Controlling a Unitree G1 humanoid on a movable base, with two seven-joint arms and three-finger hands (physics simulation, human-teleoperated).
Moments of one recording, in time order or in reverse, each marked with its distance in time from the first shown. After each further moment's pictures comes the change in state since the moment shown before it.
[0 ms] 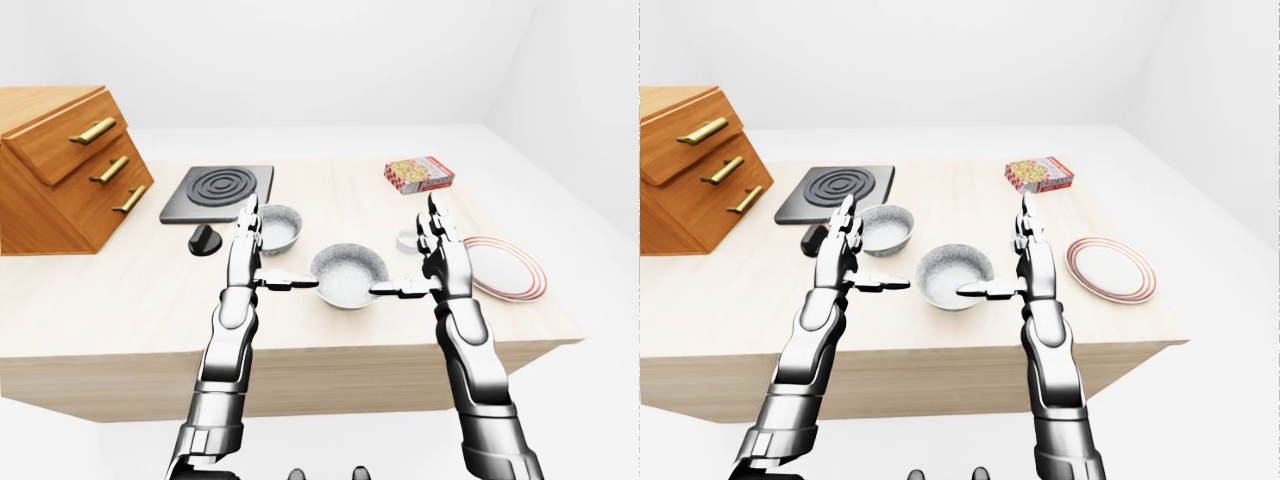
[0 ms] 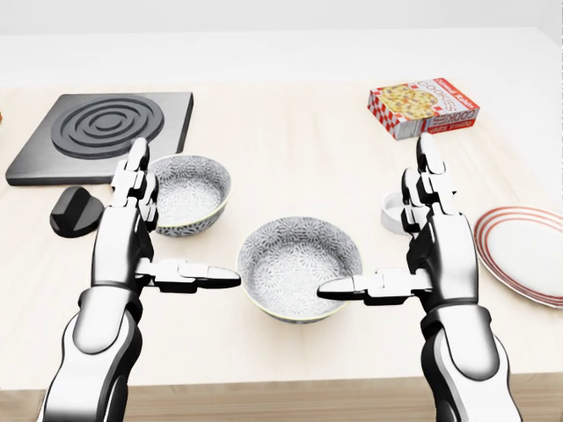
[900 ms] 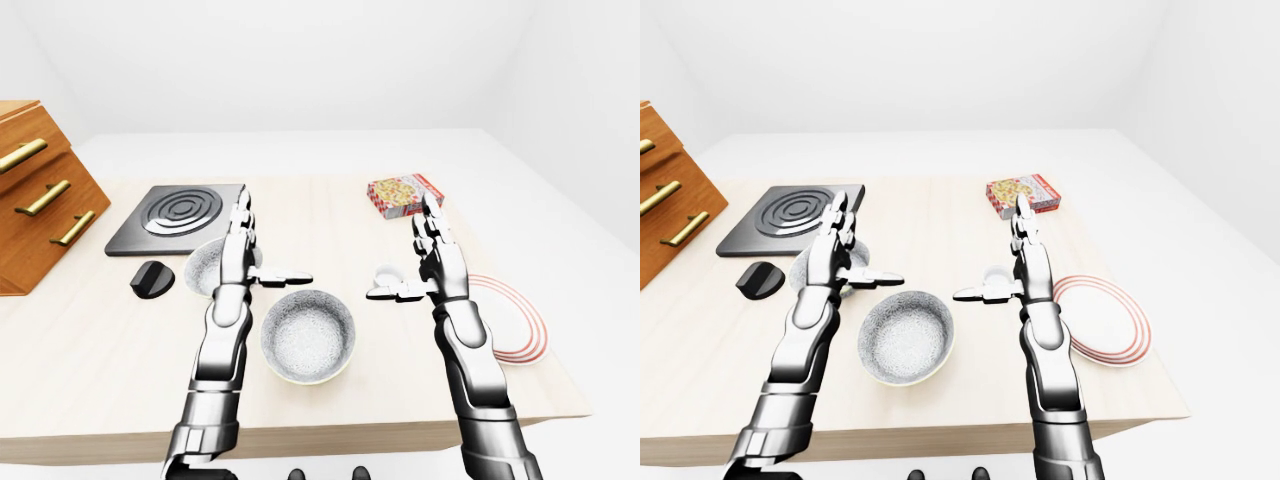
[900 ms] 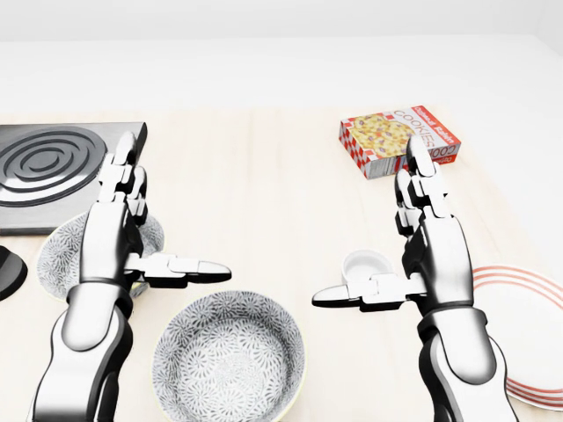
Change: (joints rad) left arm -0.002 0.016 0.016 -0.016 -0.007 0.000 0.001; right arm 0.014 0.004 0.014 -0.015 -0.039 0.000 0.029
